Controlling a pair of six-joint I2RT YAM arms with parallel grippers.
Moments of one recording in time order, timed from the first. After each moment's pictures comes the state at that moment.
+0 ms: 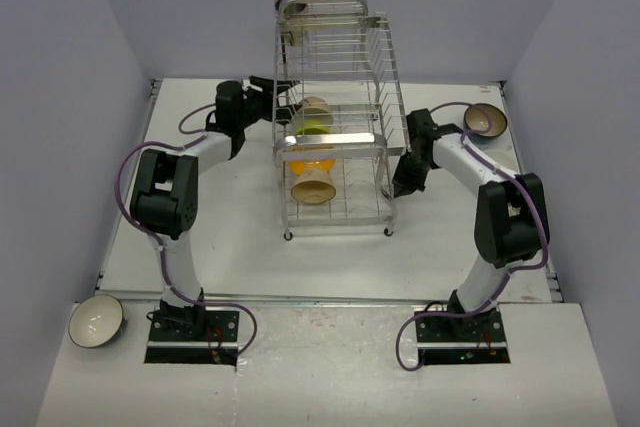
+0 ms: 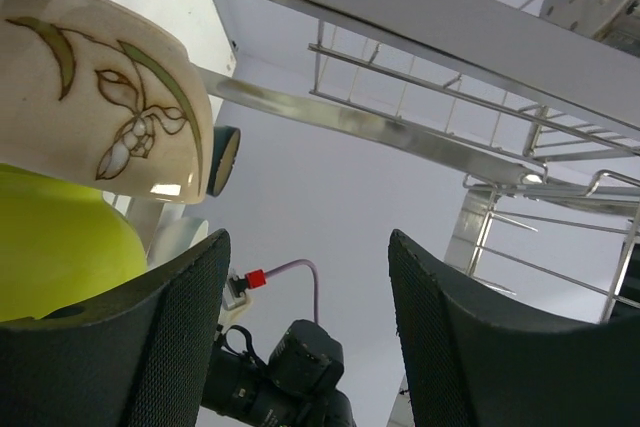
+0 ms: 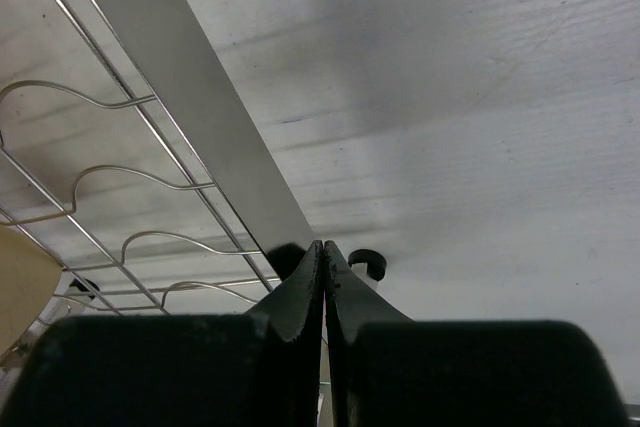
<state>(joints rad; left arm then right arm) -0.20 2.00 1.32 0.48 0.49 -1.75 0.25 1.76 1.29 -0.85 -0.10 0.64</state>
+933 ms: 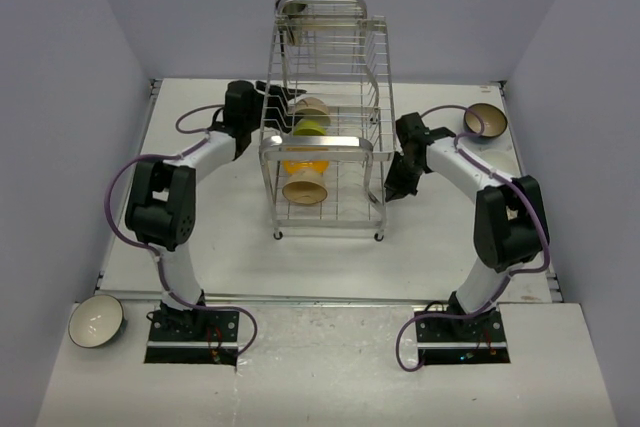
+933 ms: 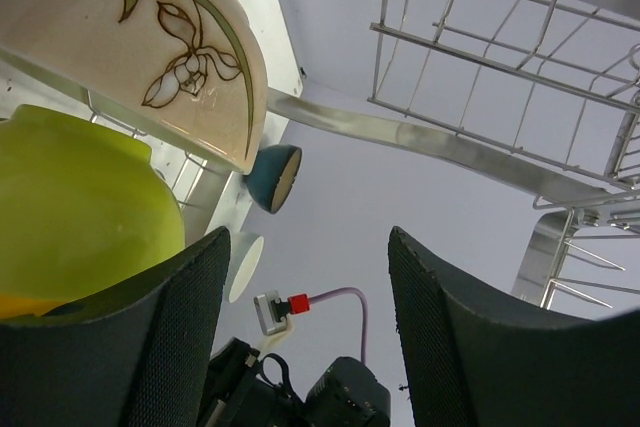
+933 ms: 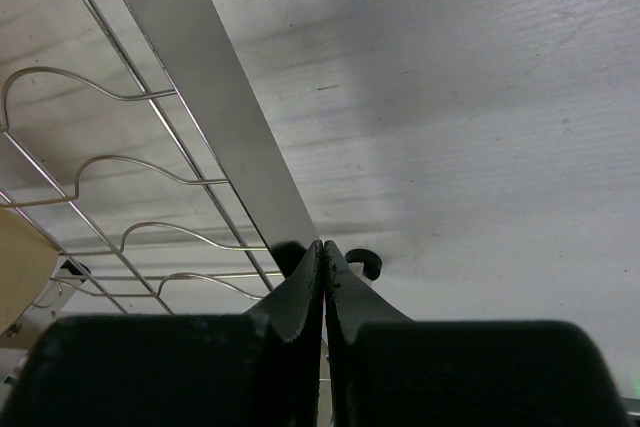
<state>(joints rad) -0.26 1.90 1.32 0.21 0.33 -1.62 0.32 1.74 1.27 -0.84 -0.11 0.70</state>
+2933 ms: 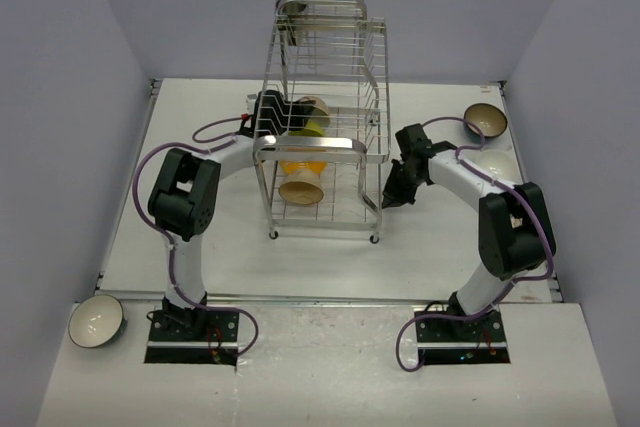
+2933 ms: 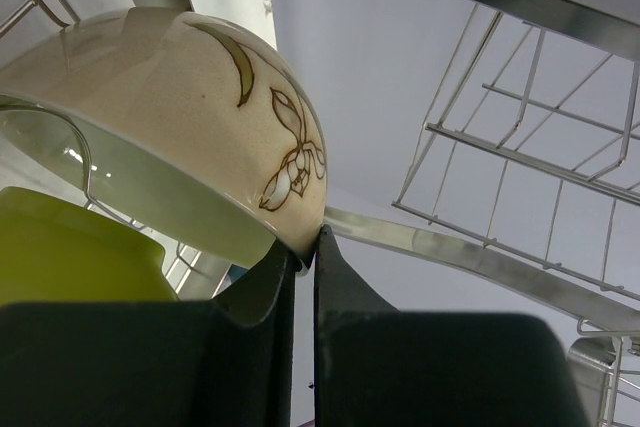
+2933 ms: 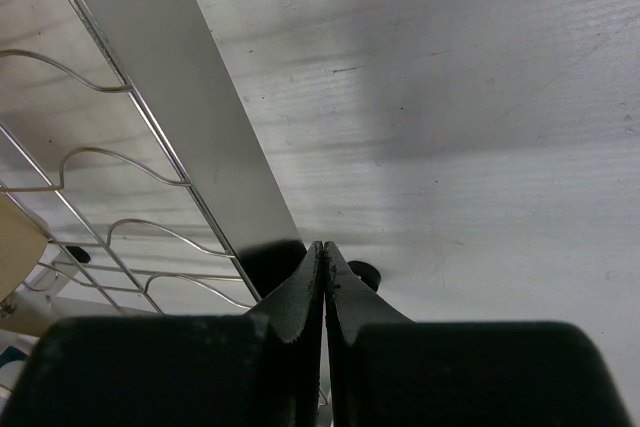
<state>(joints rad) -0.38 2.04 1.37 0.30 -0.01 -1.75 0.33 1.68 1.12 -0.70 -0.18 0.73</state>
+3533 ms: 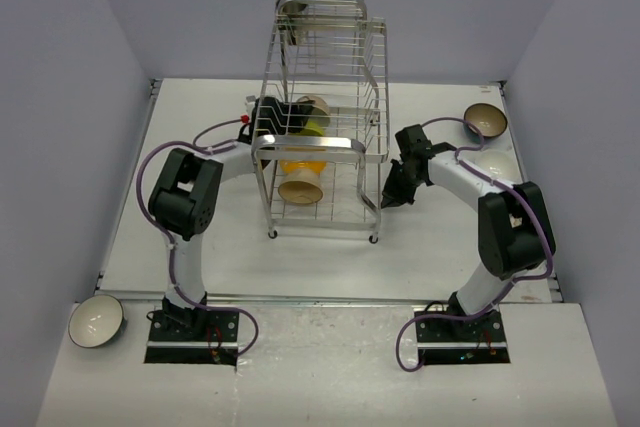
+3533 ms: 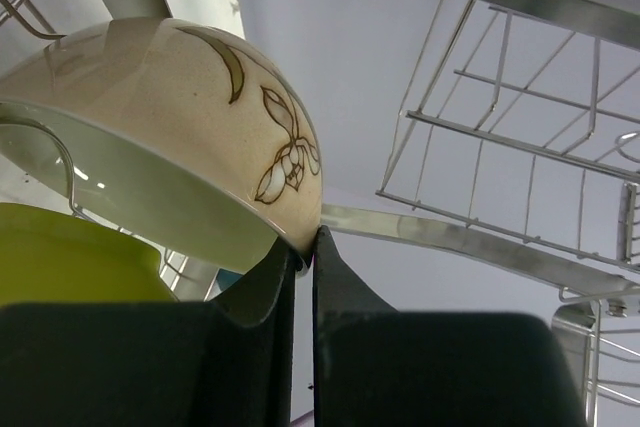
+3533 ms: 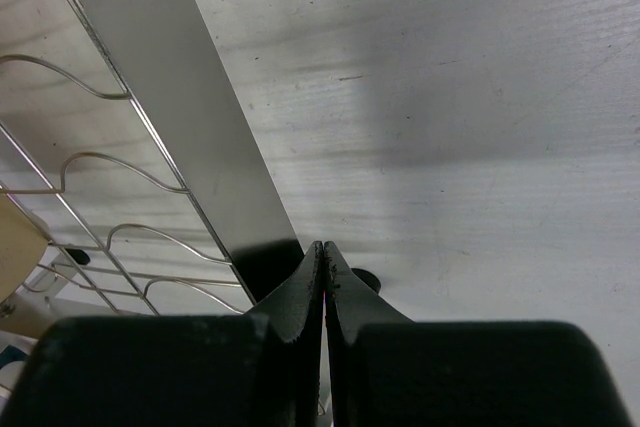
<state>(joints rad) -0.39 2.04 1.31 0.45 -0.01 -1.74 0.33 1.68 1.11 -0.67 -0.18 0.73</state>
